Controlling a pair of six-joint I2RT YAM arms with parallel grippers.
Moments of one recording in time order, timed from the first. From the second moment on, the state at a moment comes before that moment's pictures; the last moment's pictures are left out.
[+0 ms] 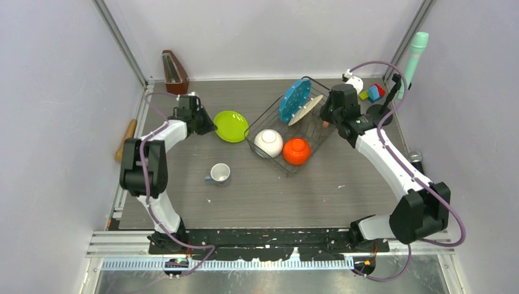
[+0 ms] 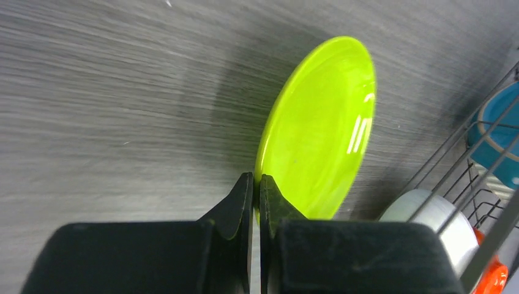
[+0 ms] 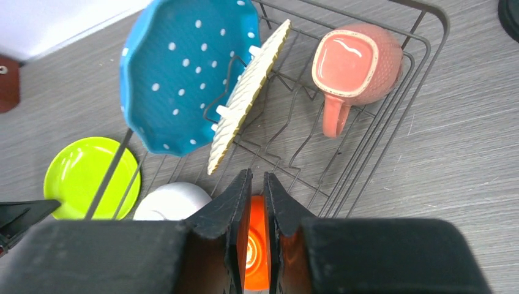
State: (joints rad) left arm -0.10 1.85 1.17 -0.15 0.21 -0.58; right arm 0.32 1.38 1.18 -0.35 0.28 0.55
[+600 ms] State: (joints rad) left arm -0.34 1.31 1.14 -0.30 -0.04 -0.49; right arm 0.29 1.57 1.30 -0.40 0.46 0.69
